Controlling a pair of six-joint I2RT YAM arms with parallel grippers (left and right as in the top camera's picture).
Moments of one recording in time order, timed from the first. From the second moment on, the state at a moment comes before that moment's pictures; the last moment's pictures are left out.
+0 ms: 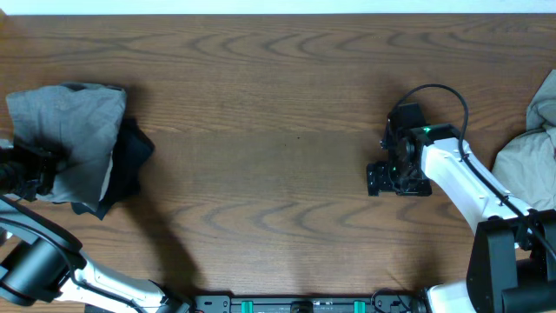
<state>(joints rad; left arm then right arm) 0.94 1.98 1.46 -0.90 0.58 -0.22 0.19 1.63 1.00 -0.96 -0.06 0.20</state>
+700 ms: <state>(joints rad) 0.86 1.46 1.40 -1.01 0.72 -0.17 0.19 1.63 1.00 -0.95 -0.05 0.20</state>
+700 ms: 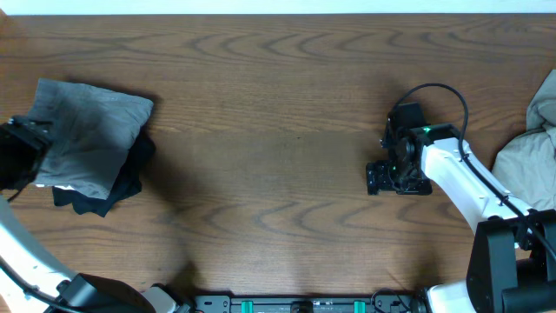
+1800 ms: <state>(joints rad) 0.83 1.50 1.00 -0.94 0.37 -0.31 0.19 1.63 1.00 -0.96 -0.05 0.19</state>
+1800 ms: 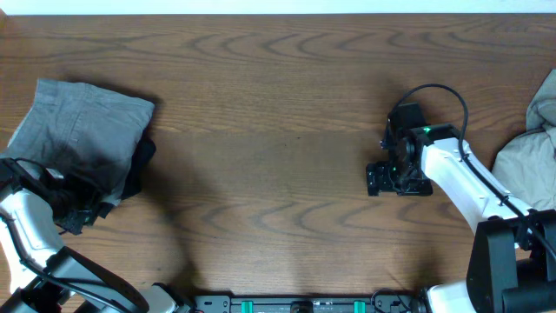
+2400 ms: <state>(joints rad) 0.88 1.48 1.00 -0.92 0.23 -0.38 0.19 1.63 1.00 -0.96 -0.05 0.17</state>
